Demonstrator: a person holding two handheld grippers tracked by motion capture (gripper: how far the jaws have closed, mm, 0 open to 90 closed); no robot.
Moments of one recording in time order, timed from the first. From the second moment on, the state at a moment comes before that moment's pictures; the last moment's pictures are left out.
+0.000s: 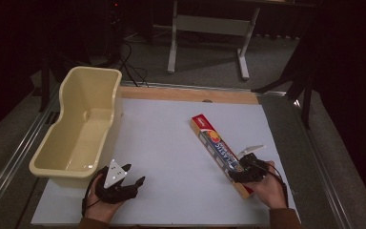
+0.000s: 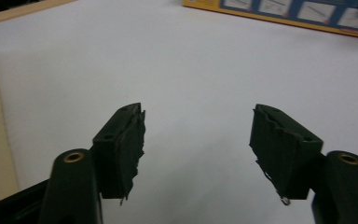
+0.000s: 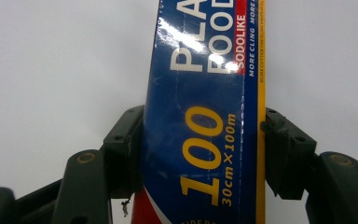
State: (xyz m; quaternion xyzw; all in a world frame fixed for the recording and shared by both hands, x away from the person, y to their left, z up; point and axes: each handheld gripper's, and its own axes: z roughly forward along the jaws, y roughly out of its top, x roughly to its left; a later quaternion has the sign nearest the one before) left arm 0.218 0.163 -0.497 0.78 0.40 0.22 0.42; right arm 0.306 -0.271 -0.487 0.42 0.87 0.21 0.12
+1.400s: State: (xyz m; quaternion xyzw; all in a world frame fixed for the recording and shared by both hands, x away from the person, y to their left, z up) left arm 0.221 0.169 -0.497 0.78 0.42 0.22 0.42; right arm 0.374 -0.248 -0.489 0.43 0.90 0.06 0.02
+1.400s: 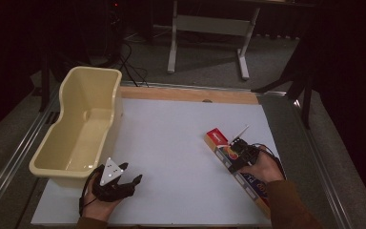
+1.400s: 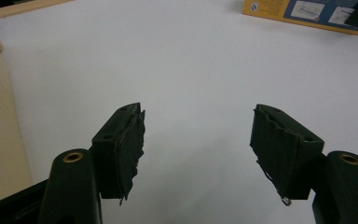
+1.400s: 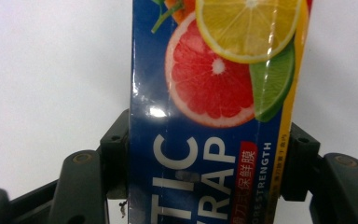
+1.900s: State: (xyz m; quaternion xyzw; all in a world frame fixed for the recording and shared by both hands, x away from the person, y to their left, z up) left arm 0.222 0.168 -0.497 0.77 0.42 0.22 0.42; right arm 0.383 -0.249 -0.484 0.49 0.87 0.03 -0.02
